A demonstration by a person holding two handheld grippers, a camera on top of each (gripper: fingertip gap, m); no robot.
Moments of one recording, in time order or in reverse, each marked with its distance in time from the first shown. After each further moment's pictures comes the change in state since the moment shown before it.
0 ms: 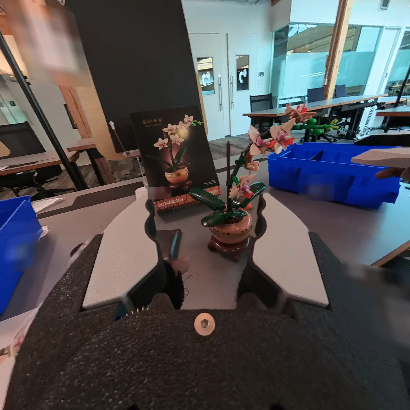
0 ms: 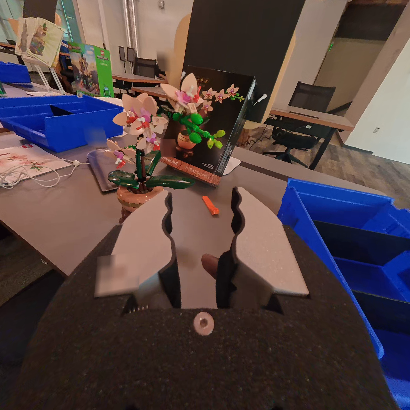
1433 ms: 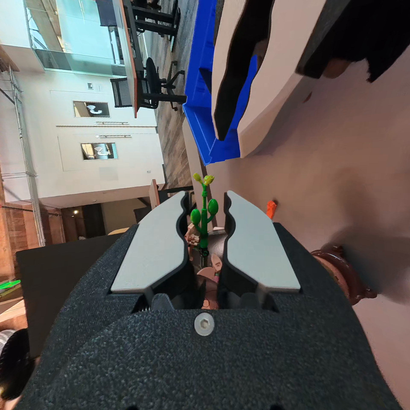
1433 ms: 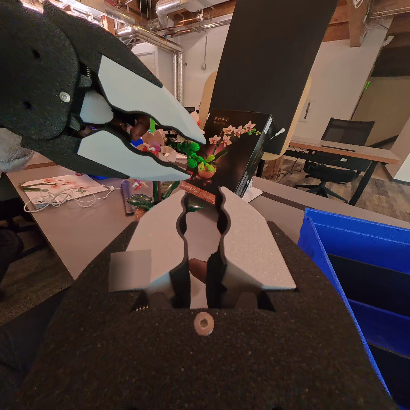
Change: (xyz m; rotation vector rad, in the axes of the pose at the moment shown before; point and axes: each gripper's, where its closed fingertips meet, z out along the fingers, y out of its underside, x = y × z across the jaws) left arm 0.179 -0.024 0.153 -0.156 0.546 1.397; right arm 0.012 -0.017 0.001 0.177 -0.174 0.047
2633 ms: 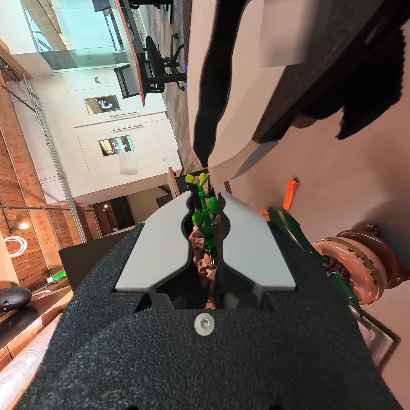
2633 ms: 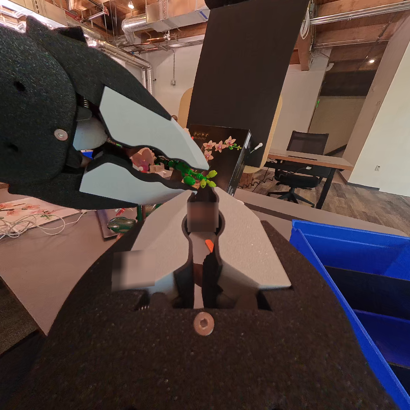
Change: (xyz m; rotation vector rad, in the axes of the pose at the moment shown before) left arm -0.003 0.009 0.007 -0.105 -0.037 0.157; right arm -0.001 -0.013 0.025 0.060 0.149 -0.019
